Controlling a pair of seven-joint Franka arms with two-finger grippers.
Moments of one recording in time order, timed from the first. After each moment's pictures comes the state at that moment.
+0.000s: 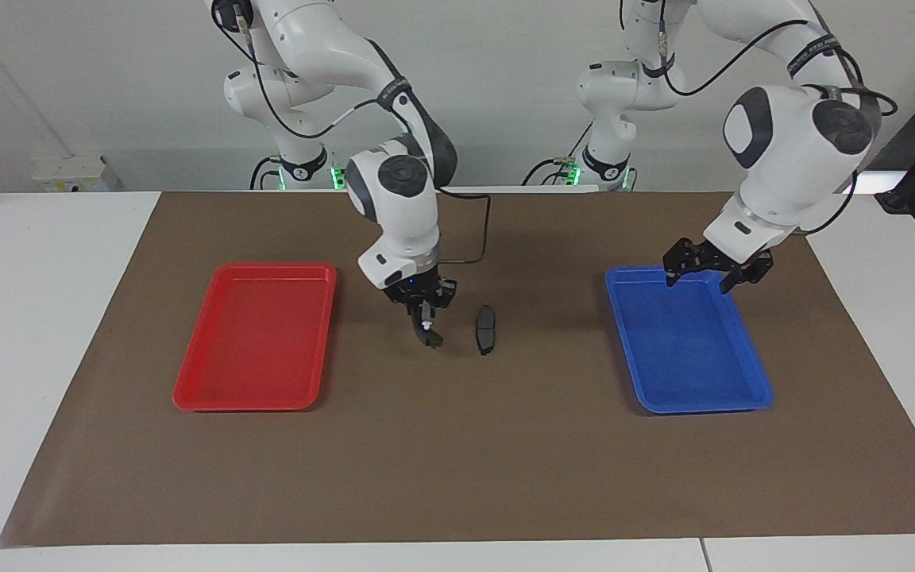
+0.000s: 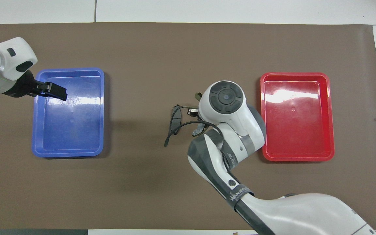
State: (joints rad) left arm -0.08 0.08 0.01 -1.71 -0.06 1.73 0.16; right arm 0.53 0.37 0.05 -1.79 0.00 2.20 0.78
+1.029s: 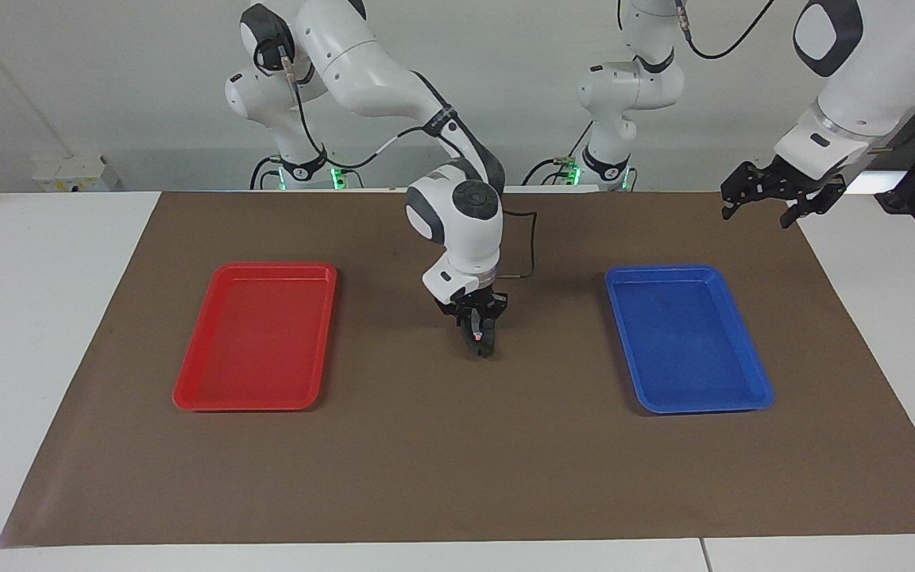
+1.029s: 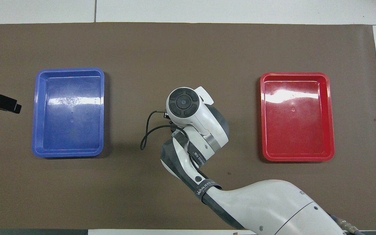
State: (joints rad) left arm -0.03 0.00 0.02 -1.59 -0.02 1.50 0.24; right arm 0.60 0.51 0.05 -1.66 -0.04 2.20 0.80
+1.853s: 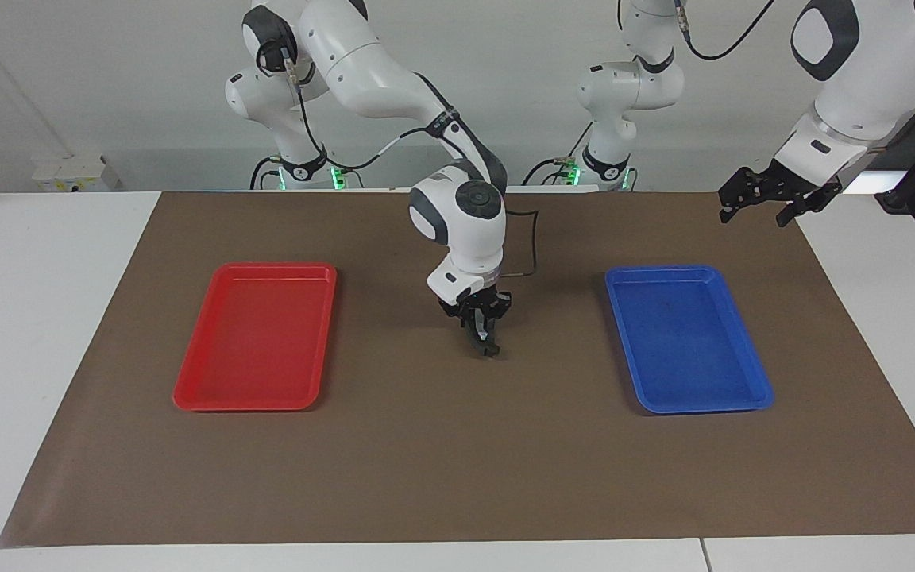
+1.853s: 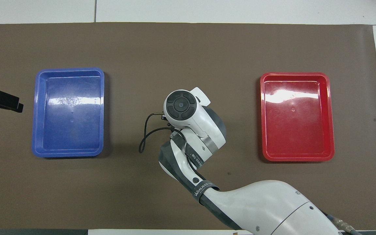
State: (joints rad) left arm -0.03 0.00 0.02 -1.60 -0.02 1.51 0.13; right arm 0.61 0.52 0.05 -1.66 -0.04 2.22 0.78
